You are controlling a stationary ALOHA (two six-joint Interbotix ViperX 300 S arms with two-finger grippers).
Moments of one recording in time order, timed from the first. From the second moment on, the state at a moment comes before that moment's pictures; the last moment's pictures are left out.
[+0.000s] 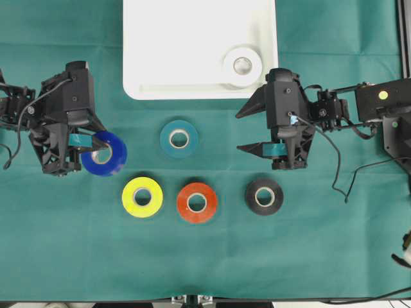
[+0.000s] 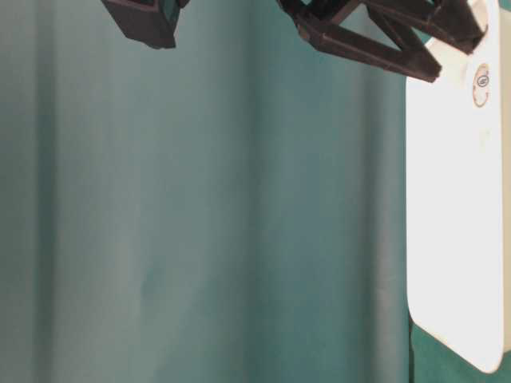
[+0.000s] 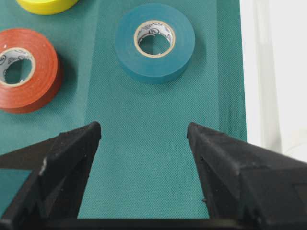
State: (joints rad) left arm -0.09 -0.37 0.95 -0.03 0.29 -0.24; right arm 0.06 -0.21 0.86 -0.08 0.04 0.26
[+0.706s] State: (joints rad) left arm 0.27 -0.27 0.83 -0.02 0.22 0.06; right arm 0.06 -0.21 0.85 -0.08 0.04 0.26
